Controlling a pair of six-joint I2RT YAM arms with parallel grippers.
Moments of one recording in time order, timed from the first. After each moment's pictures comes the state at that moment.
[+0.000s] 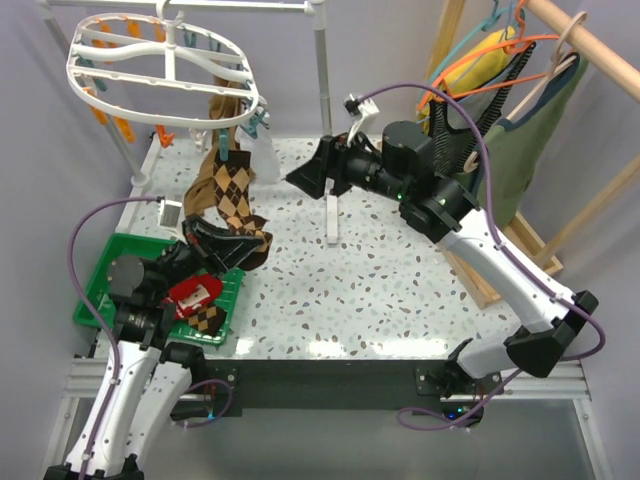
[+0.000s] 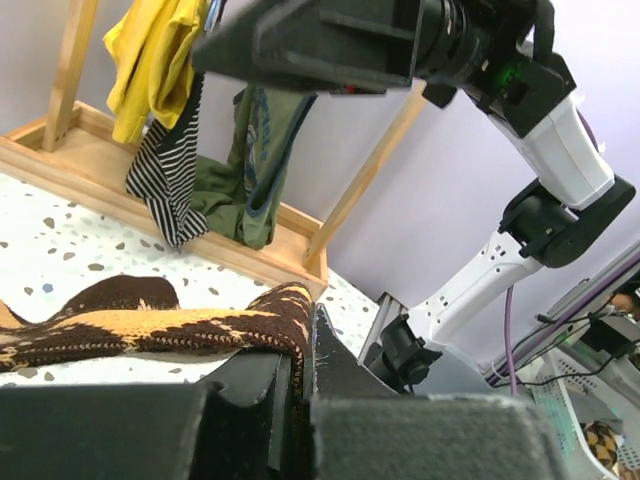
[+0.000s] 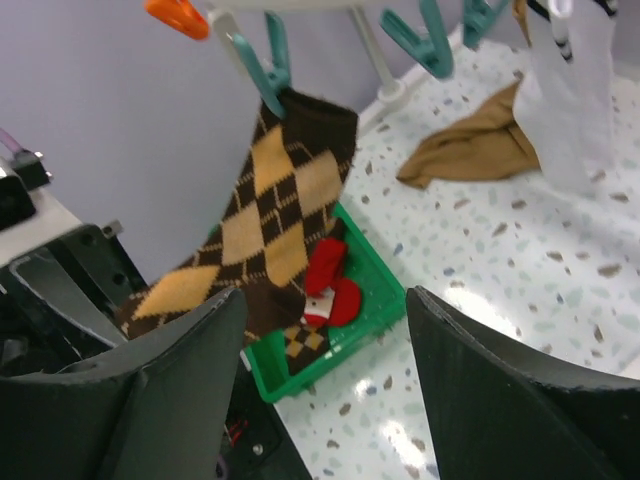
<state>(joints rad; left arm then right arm) -0.17 0.53 0.62 0.27 0.82 -0.83 0.76 1.40 1.61 -0.36 -0.23 0.47</state>
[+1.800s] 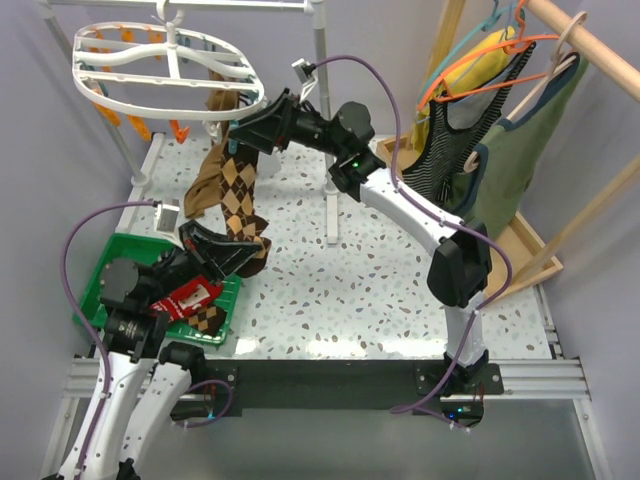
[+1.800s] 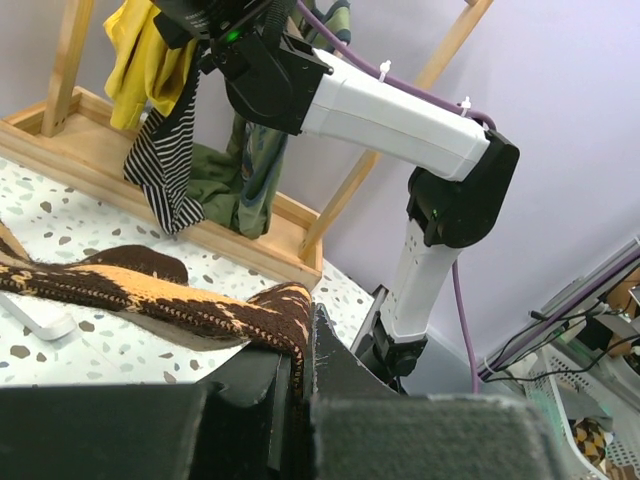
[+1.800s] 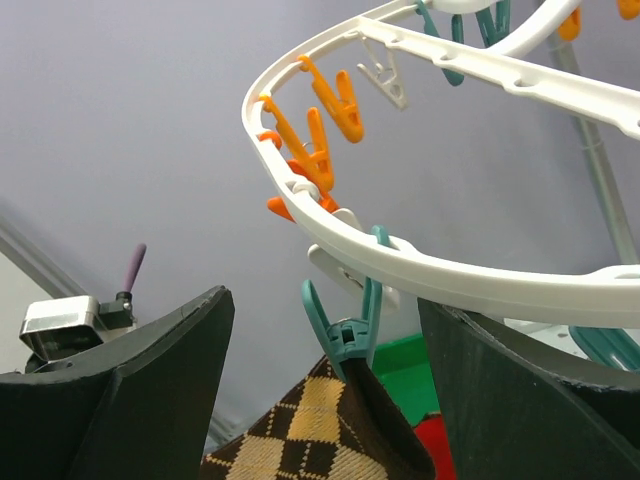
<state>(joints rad) -0.21 0.48 0.69 0.07 0.78 -0.78 0.70 2.01 1.92 0.57 -0.67 0.93</state>
